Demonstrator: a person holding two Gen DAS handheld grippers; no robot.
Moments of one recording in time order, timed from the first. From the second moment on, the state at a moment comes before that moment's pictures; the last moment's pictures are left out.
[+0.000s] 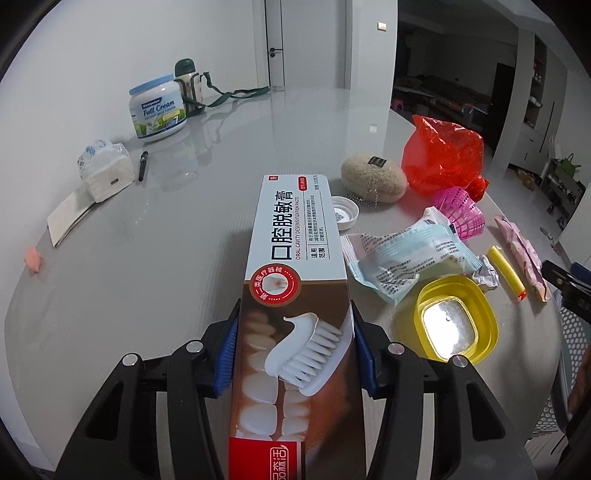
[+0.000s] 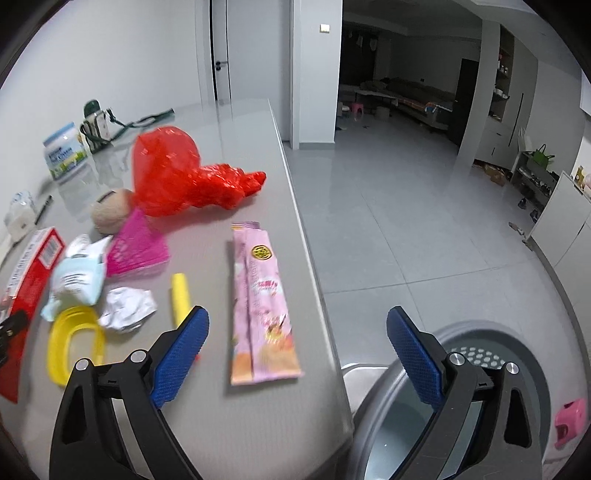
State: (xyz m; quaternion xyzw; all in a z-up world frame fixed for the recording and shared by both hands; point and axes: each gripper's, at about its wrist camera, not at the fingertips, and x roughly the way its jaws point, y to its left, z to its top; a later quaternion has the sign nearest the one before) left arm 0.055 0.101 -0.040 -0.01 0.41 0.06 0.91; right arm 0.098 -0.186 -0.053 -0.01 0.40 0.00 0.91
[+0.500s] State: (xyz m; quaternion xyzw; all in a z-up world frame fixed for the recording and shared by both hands) left arm 0.053 0.106 -0.036 -0.02 0.41 0.04 0.91; right arm 0.127 -0.167 -0.072 -0.06 0.43 0.01 0.90
